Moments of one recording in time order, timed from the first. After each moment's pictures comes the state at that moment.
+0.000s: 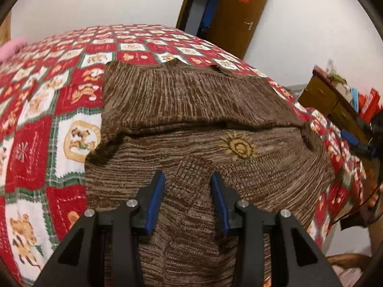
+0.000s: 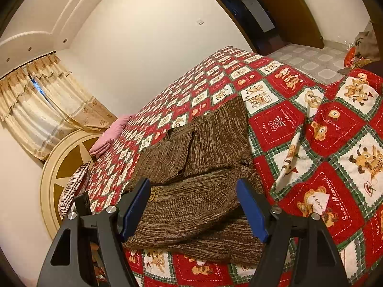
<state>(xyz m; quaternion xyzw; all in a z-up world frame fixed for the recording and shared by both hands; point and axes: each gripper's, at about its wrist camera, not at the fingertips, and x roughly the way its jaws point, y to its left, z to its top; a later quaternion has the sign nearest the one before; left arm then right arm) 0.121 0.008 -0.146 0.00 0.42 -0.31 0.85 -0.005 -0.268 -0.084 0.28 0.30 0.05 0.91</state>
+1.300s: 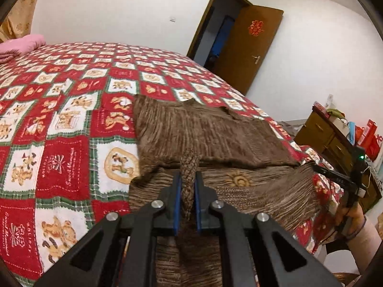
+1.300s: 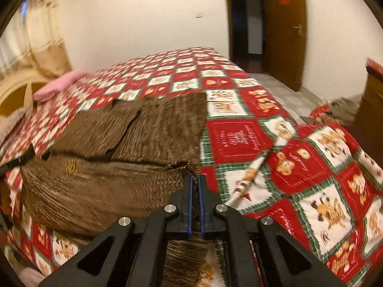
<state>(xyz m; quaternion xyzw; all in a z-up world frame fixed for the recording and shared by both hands) 0.124 0.055 -0.113 -0.08 0.36 -0.29 0.88 0.033 -0.251 -0.108 0.05 0.37 -0.09 0.92</state>
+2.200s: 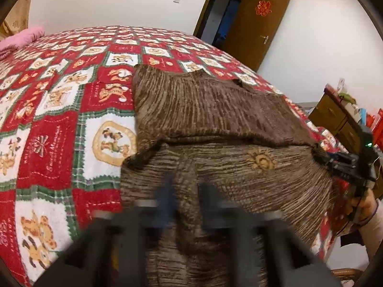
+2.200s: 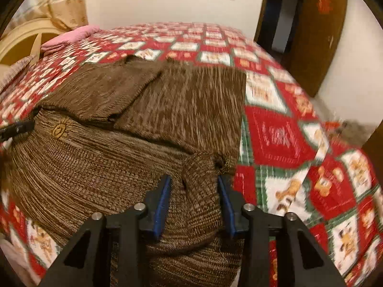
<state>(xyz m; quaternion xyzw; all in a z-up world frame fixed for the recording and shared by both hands) 0.138 0.041 -0.148 -0.05 0.41 -0.28 0.87 0.082 -0.206 -0.143 -0.06 0.44 -0.04 0.90</state>
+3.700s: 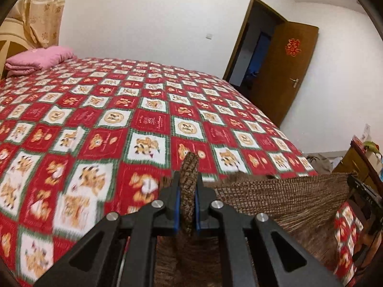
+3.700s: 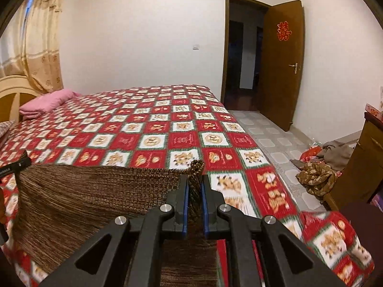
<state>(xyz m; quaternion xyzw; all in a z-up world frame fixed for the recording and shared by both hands) 0.273 0.046 -0.072 -0.09 0.33 -0.17 0.92 0.185 -0.232 -0.039 -0.02 0.28 -0.13 0.95</state>
